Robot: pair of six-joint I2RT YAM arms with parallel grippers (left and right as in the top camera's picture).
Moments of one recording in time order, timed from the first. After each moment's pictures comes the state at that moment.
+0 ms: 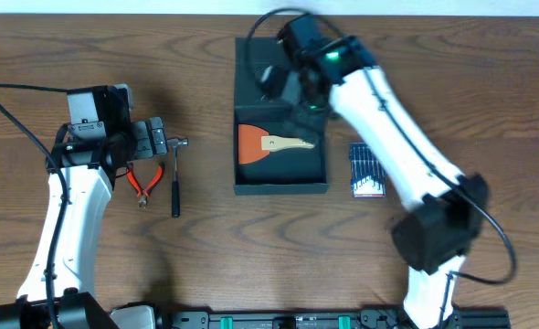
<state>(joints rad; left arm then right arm) 0.12 1.42 1.03 -0.60 0.10 -0.07 0.48 2.02 2.03 -1.33 0.08 -0.57</state>
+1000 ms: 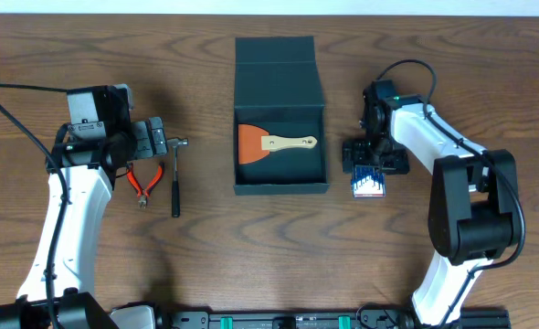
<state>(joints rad) 0.12 1.42 1.03 -0.60 0.10 -0.07 0.16 1.99 1.29 -0.90 -0.03 0.24</state>
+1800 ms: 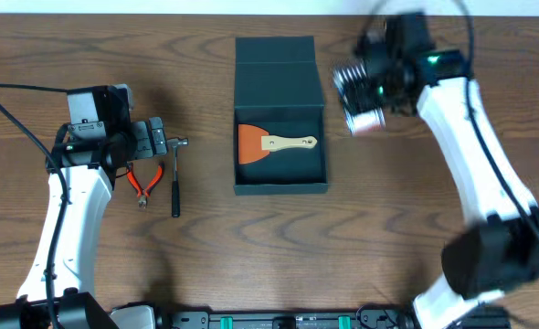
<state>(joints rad) 0.12 1.42 1.03 -0.60 0.10 -0.07 0.21 1.79 1.73 -1.01 -0.21 -0.17</state>
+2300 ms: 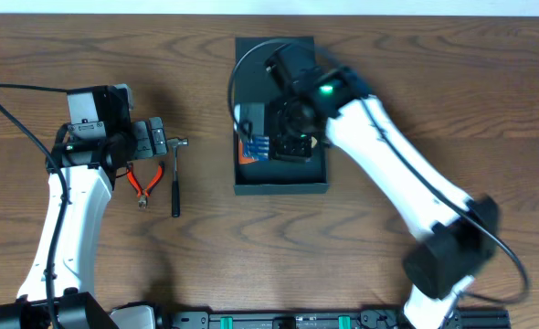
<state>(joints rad) 0.12 1.42 1.03 -0.60 0.10 -0.07 0.60 1.92 1.79 -1.16 -0.18 -0.93</state>
